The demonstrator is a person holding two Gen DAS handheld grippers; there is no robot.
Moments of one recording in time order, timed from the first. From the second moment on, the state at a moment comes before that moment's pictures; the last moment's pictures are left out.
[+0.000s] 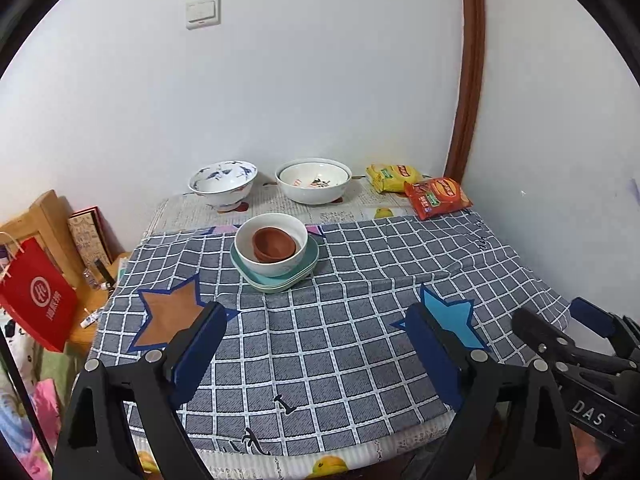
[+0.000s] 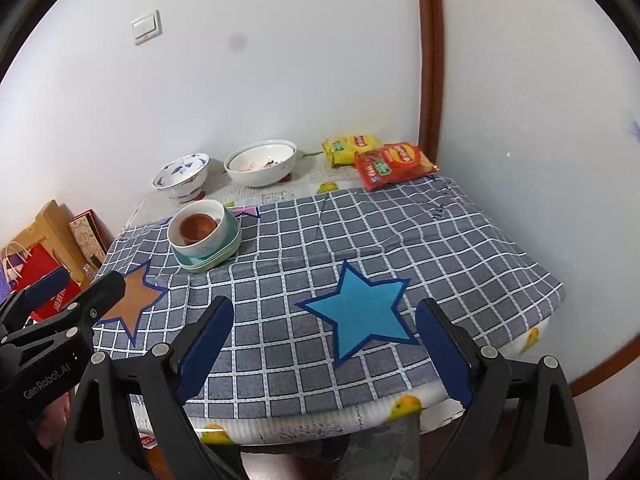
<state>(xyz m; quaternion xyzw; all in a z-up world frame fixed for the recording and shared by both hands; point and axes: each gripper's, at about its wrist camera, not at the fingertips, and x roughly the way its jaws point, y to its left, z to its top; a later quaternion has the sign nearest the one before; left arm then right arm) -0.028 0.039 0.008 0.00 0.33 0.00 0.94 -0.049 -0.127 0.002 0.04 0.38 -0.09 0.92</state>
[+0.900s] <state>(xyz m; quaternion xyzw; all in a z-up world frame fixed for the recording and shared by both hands) -0.042 0.045 0.006 -0.02 0.34 0.00 0.94 -0.065 -0.114 0.008 0.03 0.37 -0.08 0.92</state>
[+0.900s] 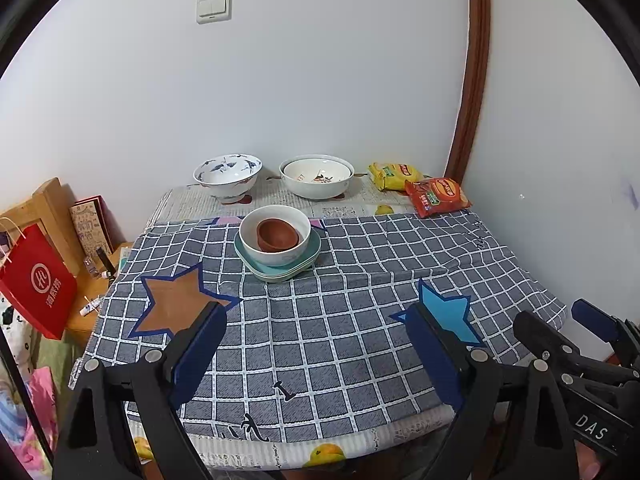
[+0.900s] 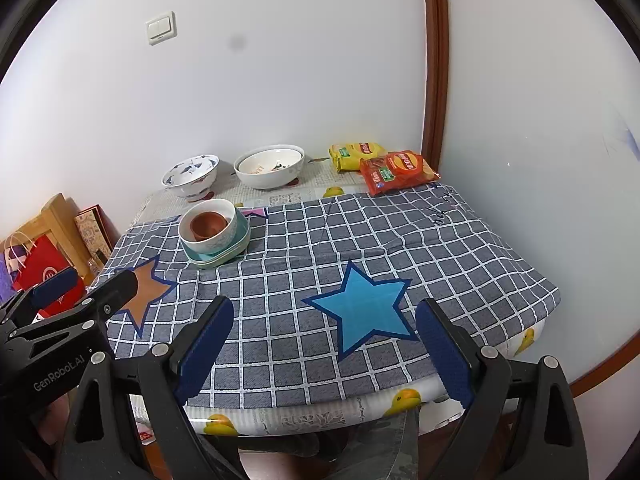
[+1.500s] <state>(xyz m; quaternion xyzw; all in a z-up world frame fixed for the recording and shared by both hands) -0.041 0.047 0.004 -0.01 0.34 0.00 0.94 -0.067 -0.114 0.009 0.04 0.37 -0.08 0.93</state>
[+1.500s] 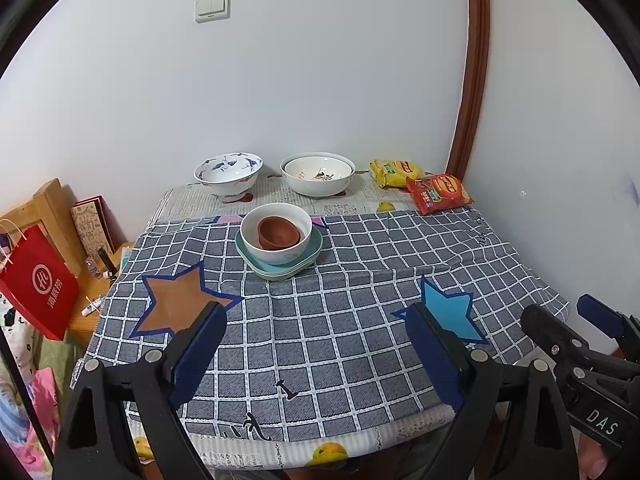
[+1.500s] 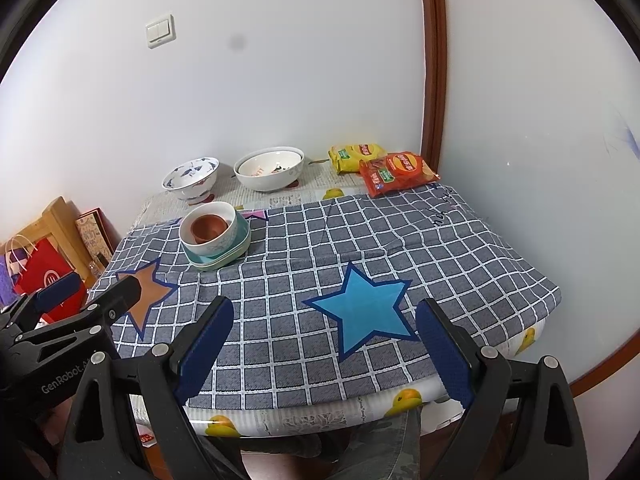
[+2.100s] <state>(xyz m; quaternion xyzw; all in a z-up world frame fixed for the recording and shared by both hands) -0.041 0.046 0.003 -0.01 0.34 0.00 0.94 -0.068 -0.112 0.013 0.04 0.36 -0.08 0.93</state>
